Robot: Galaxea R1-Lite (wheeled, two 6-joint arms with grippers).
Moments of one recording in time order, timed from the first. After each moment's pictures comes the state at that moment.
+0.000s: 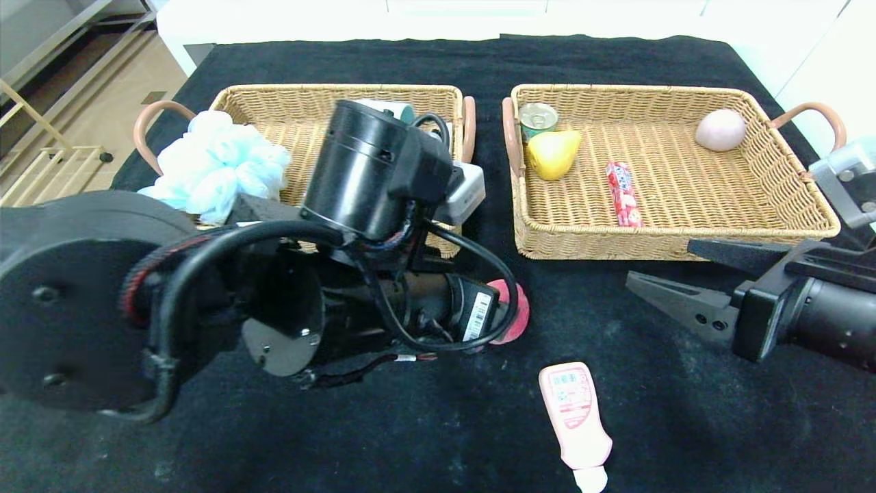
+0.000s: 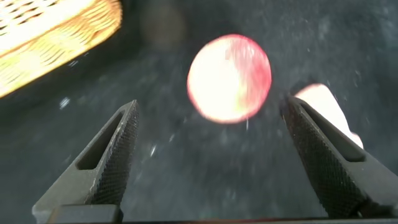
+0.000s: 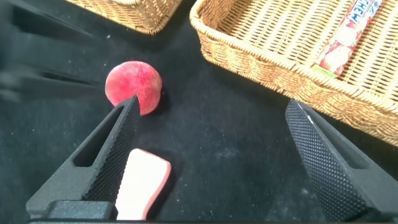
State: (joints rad) left arm -0.85 1.70 -1.33 0.14 0.28 -0.11; right arm 0.48 1.31 -0.74 -0.43 0.10 -0.03
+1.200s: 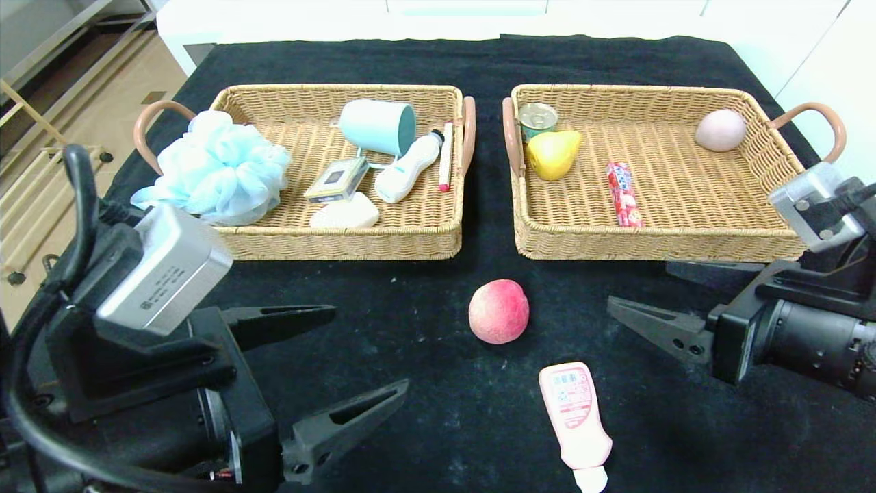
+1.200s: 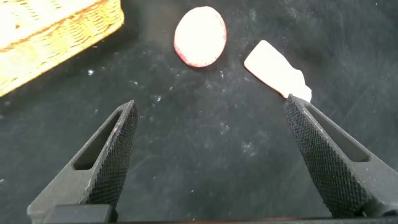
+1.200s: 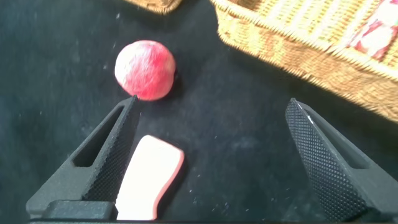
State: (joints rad) left arm -0.71 1.19 -0.67 -0.30 -0.07 0.08; right arm 0.53 1.34 -0.73 -0.42 0.10 -0.02
